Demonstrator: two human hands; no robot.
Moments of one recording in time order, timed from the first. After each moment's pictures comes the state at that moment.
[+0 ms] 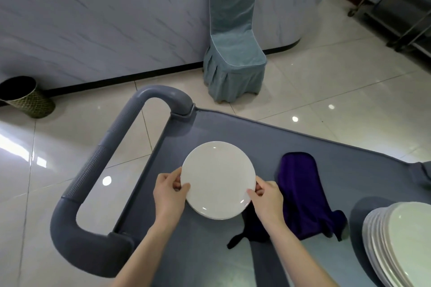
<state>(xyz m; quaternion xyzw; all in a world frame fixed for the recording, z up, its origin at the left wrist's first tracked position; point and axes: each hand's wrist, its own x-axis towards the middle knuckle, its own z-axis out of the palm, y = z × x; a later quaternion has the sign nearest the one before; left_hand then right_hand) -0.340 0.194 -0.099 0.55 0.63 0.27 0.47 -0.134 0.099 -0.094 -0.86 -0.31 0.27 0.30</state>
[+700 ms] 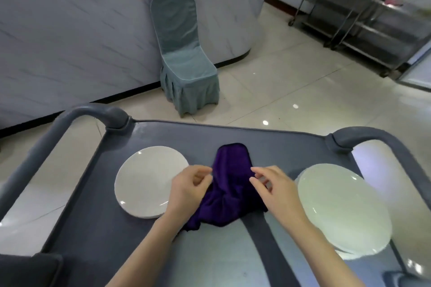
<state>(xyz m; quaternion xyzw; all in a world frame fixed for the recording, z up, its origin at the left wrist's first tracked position) -0.185 0.099 -0.037 0.72 0.41 0.27 0.49 -0.016 -0.040 0.002 -0.83 -0.44 0.13 0.32</state>
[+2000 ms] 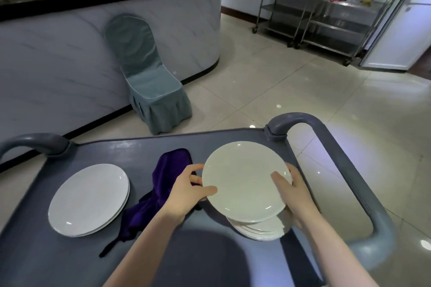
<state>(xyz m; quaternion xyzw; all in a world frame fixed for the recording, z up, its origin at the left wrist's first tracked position) -0.056 -0.010 -0.005 0.62 0.40 0.14 0.66 0.124 -0.192 -0.006 -0.75 -0.07 0.27 0.60</state>
